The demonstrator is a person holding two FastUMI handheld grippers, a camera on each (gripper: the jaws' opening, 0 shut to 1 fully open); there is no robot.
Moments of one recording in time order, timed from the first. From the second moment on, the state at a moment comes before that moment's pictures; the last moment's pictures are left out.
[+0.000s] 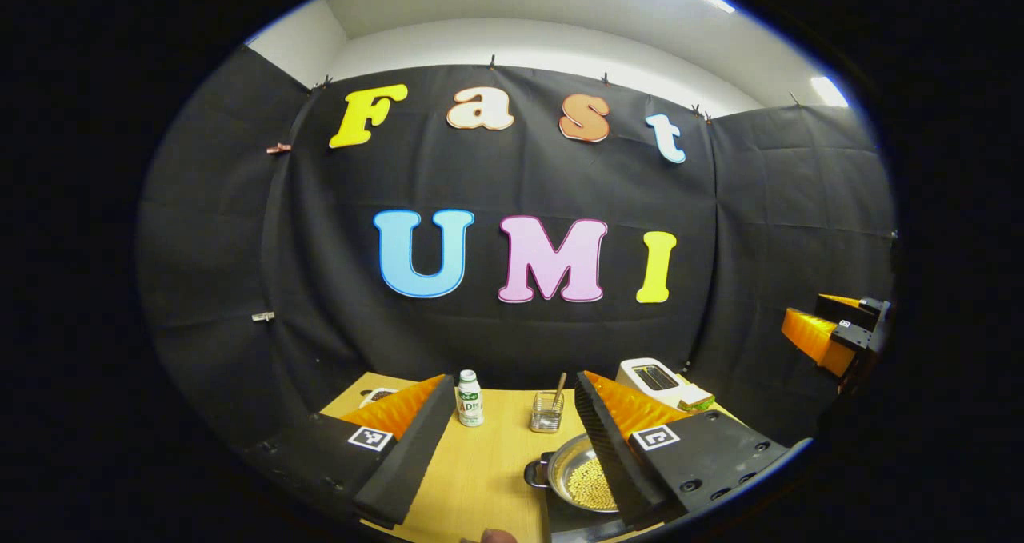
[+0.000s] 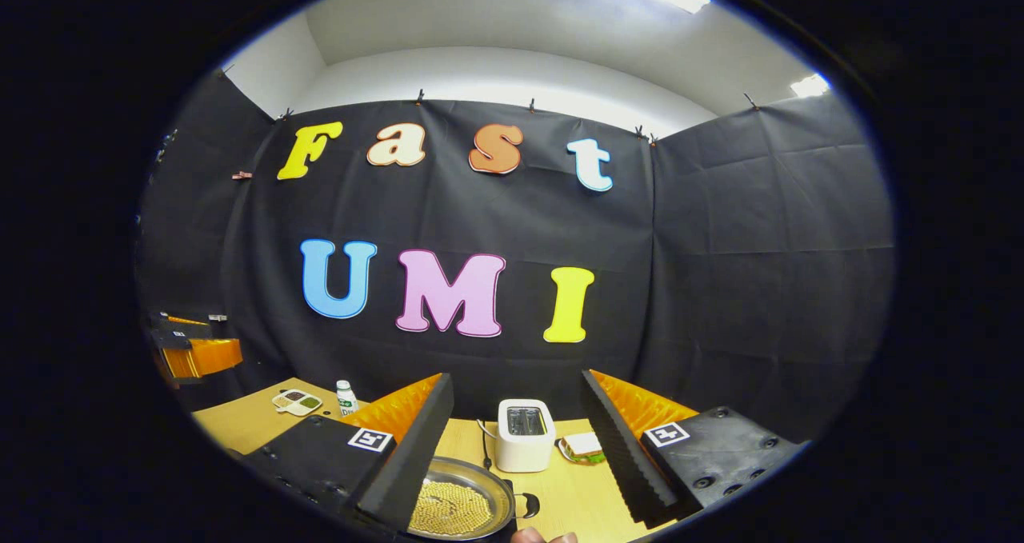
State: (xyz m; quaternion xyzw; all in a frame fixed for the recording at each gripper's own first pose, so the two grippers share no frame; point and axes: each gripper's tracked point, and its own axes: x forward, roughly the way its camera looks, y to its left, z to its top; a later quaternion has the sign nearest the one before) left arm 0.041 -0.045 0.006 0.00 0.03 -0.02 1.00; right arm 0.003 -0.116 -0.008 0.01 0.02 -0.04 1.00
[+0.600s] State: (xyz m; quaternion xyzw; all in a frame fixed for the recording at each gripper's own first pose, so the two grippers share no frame) left arm 0.021 -0.038 0.017 -0.01 0.03 -0.03 1.00; right arm -0.007 -0.100 0.008 0.02 0.01 -0.05 1.00
